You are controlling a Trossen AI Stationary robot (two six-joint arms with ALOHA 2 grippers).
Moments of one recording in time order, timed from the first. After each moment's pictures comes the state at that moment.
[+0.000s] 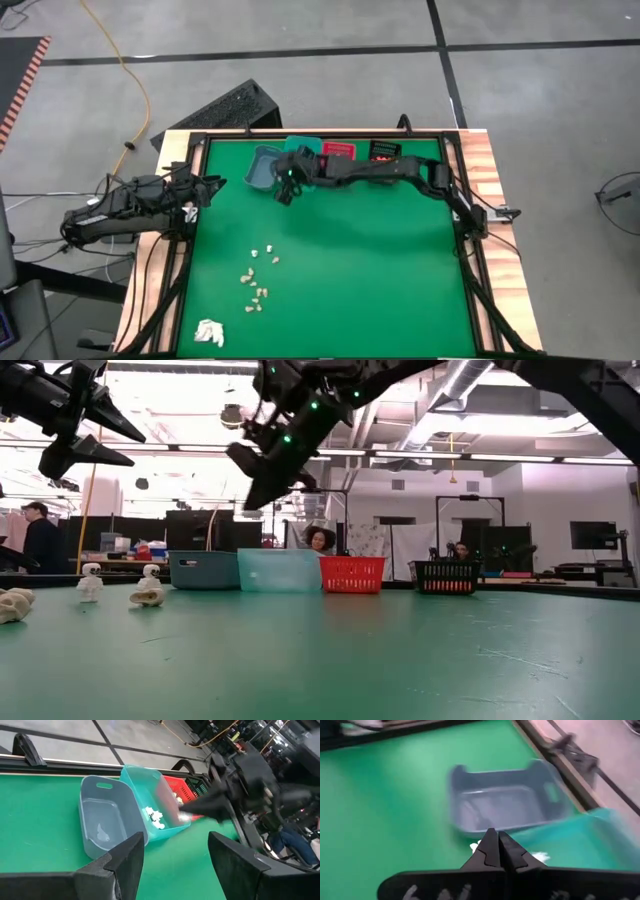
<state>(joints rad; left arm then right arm) 0.15 0.07 0.45 -0.62 -0.45 -0.78 -0.18 2.16 1.91 -0.41 0.27 0.12</state>
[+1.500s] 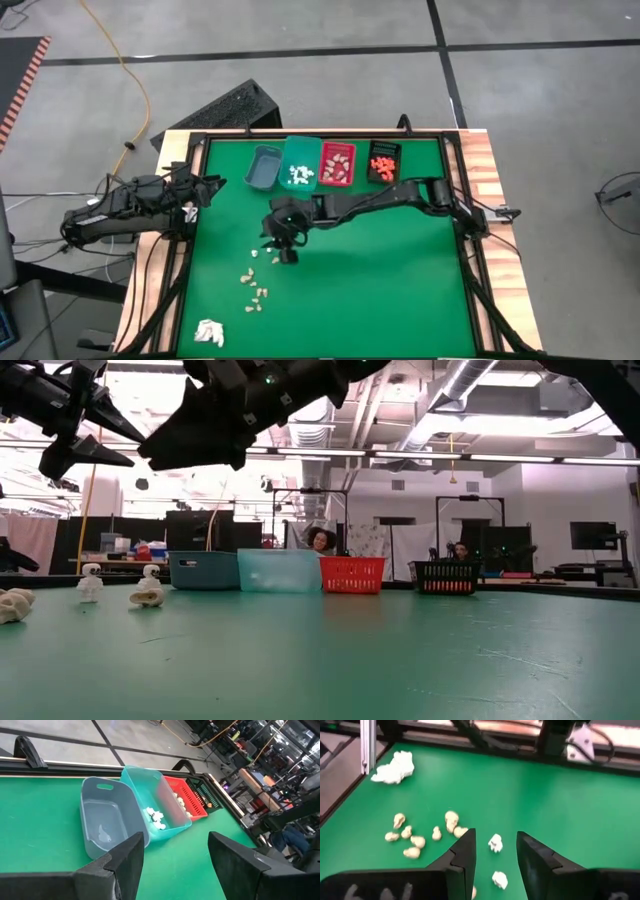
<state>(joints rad) 0.15 0.07 0.45 -0.62 -0.46 -0.77 0.07 2.16 1.85 -0.20 -0.17 -0.08</state>
